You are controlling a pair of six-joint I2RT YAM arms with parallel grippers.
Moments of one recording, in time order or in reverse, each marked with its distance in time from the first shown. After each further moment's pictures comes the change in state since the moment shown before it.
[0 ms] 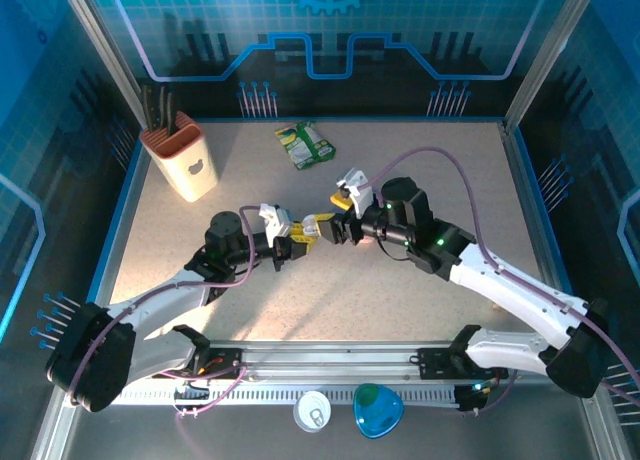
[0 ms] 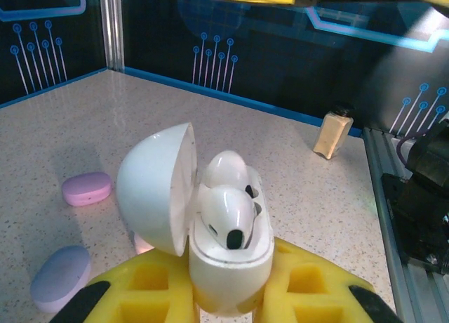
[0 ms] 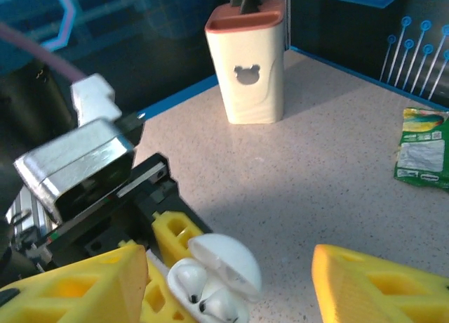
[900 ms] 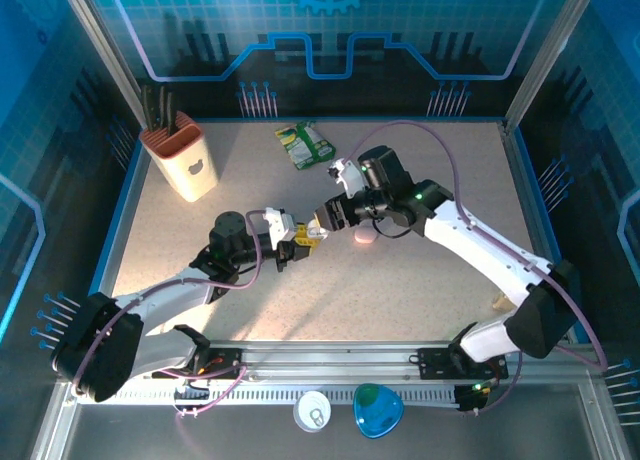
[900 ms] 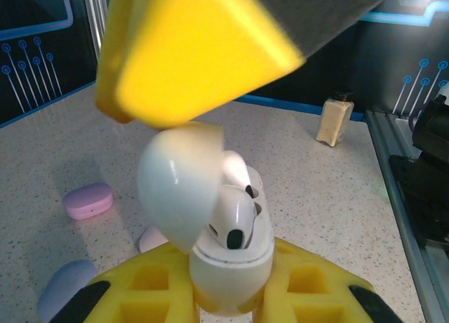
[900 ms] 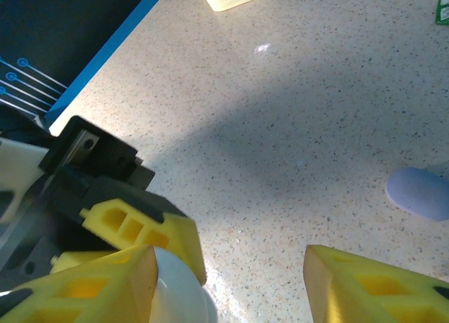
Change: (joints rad) left arm -0.009 0.055 -0.002 0.056 0.007 0.092; right arm -0.092 0.270 0.308 -0.449 -0.163 0.088
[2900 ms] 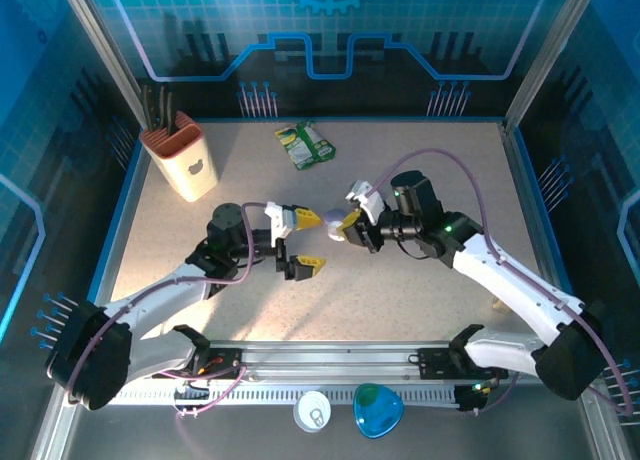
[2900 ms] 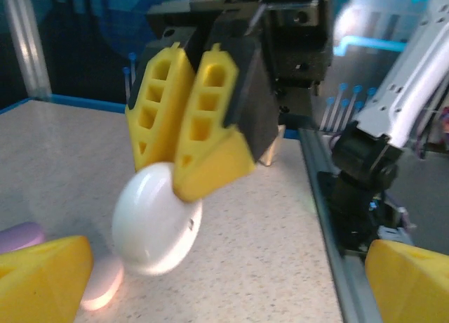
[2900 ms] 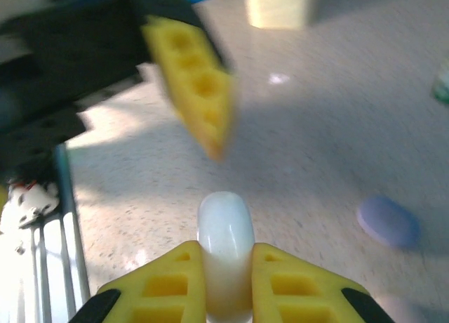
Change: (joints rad) left arm -0.015 -0.049 0.083 -0.111 0.140 -0.056; right arm -0.083 -0.245 -0.326 0.193 -0.080 -0.287
